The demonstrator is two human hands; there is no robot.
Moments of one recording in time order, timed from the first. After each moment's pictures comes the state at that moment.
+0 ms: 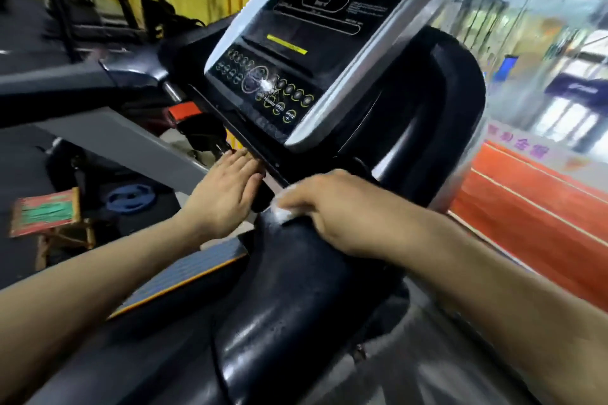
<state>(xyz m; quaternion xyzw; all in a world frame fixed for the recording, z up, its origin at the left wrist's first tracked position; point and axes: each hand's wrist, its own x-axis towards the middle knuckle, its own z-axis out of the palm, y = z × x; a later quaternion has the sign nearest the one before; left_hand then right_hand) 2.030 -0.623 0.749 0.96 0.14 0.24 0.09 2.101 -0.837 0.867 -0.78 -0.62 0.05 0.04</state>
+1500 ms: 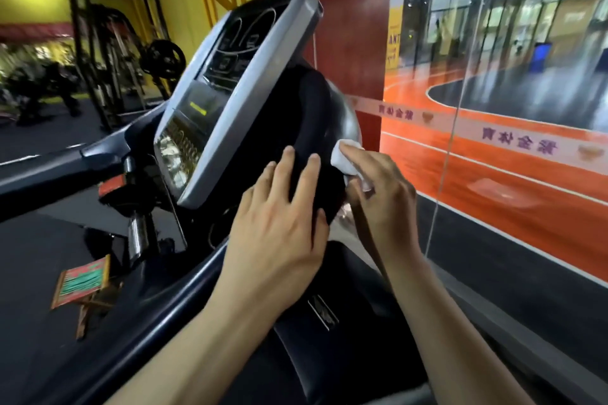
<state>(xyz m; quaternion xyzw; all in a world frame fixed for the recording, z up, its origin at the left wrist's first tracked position) 2.166 -0.897 0.847 0.92 0.22 0.30 -0.06 2.330 -0.962 0.815 -0.64 -0.44 -0.28 0.56</state>
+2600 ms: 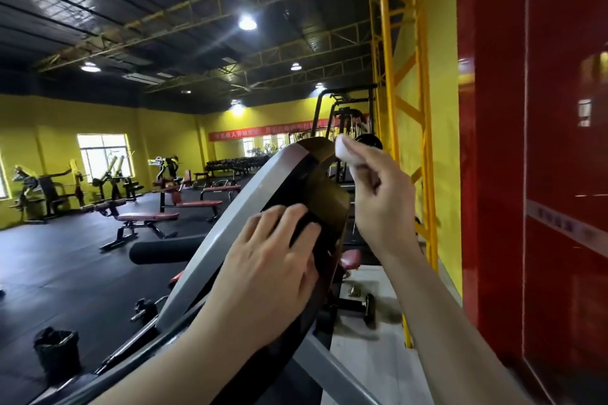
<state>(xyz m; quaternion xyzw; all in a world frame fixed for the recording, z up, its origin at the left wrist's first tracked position) 2.432 -0.845 0.969 0.78 0.45 0.25 -0.35 2.613 -0.771 0.994 -0.28 -0.62 0.00 0.73</state>
